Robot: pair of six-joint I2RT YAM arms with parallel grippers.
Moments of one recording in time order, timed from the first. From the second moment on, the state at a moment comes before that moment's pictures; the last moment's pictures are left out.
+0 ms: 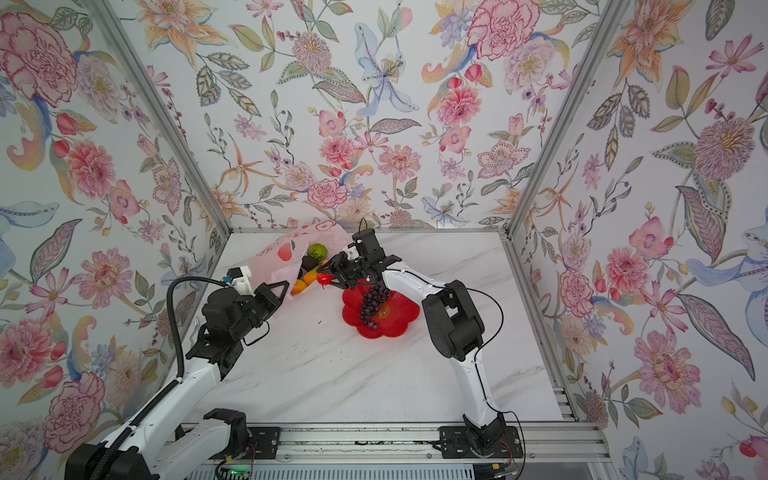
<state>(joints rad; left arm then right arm) -0.17 0.96 0.52 0.20 0.28 -0.96 0.66 2.21 1.78 -0.14 -0.73 1.26</state>
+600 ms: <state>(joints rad) -0.17 0.96 0.51 0.20 0.29 -0.96 0.73 2.61 2.36 -0.28 -0.72 1.30</state>
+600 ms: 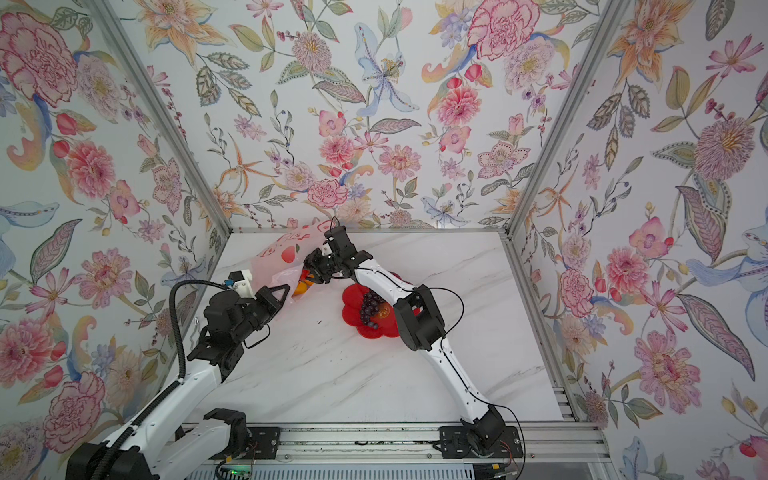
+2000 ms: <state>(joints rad) -0.12 0.97 0.51 0.18 0.29 -0.94 0.74 2.29 2.25 -0.77 -0.55 0.91</state>
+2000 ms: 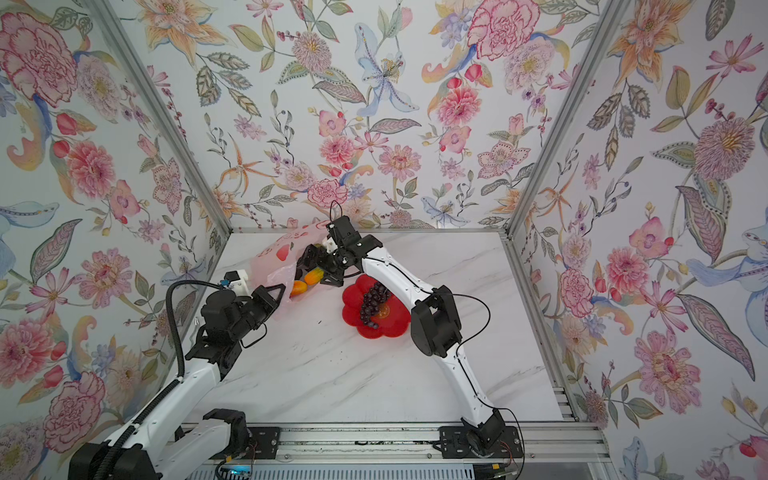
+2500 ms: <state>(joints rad) -0.11 0.97 0.51 0.19 0.32 -0.94 0.60 1.89 1.64 -0.95 -0.27 0.78</state>
